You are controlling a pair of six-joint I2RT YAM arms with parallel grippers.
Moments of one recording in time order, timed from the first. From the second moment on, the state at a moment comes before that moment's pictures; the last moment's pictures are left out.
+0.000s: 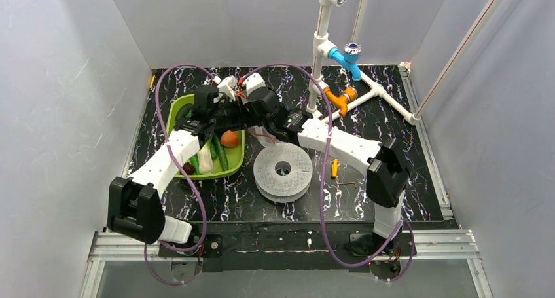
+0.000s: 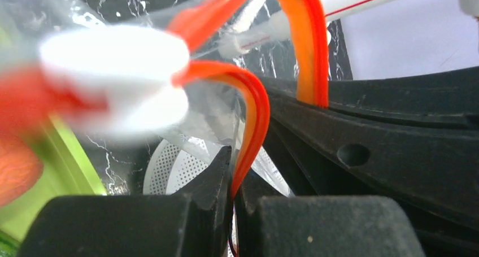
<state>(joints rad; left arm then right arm) -0.31 1.38 1.05 -0.21 0.50 -0.52 0.97 1.87 1.67 -0.29 0.45 0.04</state>
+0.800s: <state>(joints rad) -0.24 1.15 1.11 -0.64 0.37 -0.52 0.93 1.79 1.60 -0.33 0.48 0.02</state>
